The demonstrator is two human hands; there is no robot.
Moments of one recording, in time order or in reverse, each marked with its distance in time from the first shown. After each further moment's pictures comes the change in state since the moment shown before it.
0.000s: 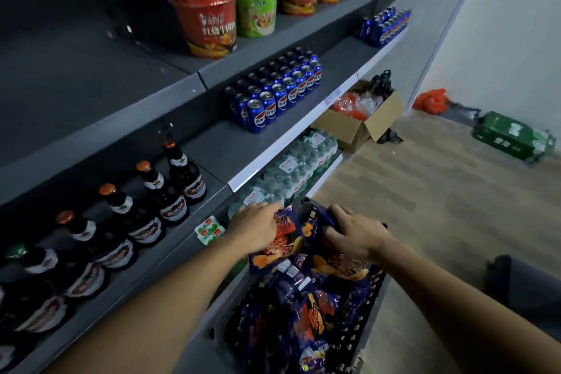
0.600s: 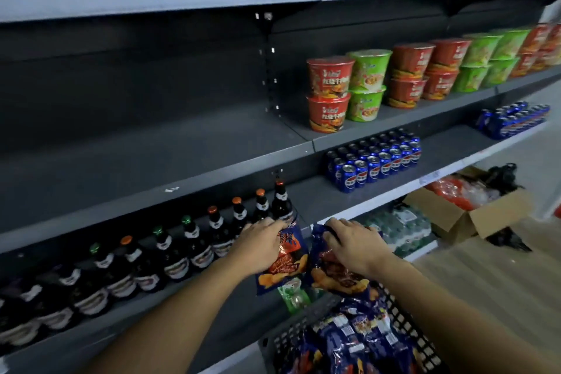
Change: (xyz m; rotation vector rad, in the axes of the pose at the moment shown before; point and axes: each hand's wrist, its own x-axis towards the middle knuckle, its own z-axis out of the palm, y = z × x) left_hand -0.168 0.003 -0.101 0.070 0.338 -0.311; right_hand -0.016 -0.128 -0.075 -0.073 0.212 -0.499
